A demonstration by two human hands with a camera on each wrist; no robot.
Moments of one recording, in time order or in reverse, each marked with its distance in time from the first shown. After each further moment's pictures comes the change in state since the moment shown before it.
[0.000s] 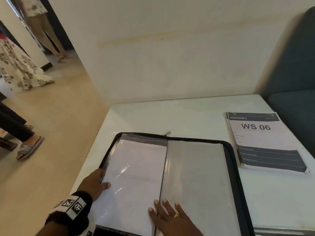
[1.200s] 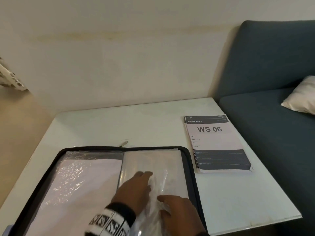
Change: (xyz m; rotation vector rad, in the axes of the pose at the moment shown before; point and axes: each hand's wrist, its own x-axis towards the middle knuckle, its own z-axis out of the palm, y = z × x) left_hand -0.044 0.220 0.119 0.115 -0.118 0.706; right_hand -0.044 0.097 -0.095 0.536 0.228 0.427
